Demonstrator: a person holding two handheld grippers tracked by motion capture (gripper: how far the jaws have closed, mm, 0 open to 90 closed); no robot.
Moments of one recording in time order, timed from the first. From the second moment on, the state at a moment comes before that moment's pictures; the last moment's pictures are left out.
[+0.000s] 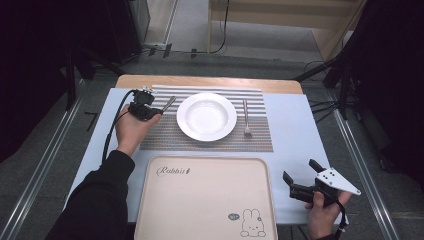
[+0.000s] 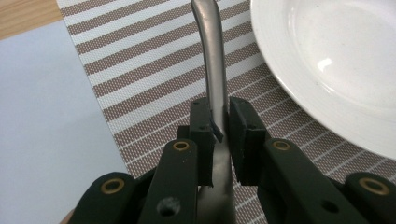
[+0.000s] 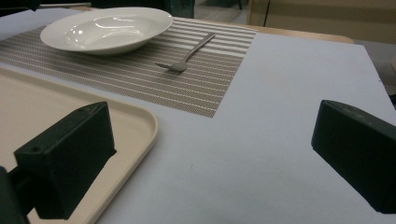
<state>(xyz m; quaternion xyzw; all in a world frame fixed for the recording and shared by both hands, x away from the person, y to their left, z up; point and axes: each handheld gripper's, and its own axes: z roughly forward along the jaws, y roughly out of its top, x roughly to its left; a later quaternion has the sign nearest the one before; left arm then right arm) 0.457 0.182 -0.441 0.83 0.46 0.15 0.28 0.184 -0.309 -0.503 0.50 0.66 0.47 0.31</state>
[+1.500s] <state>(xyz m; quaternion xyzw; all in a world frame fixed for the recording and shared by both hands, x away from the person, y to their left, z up) 0.364 0.186 -0.439 0.85 0.39 0.16 0.32 0.183 -0.308 -0.502 0.50 0.66 0.47 0.31</state>
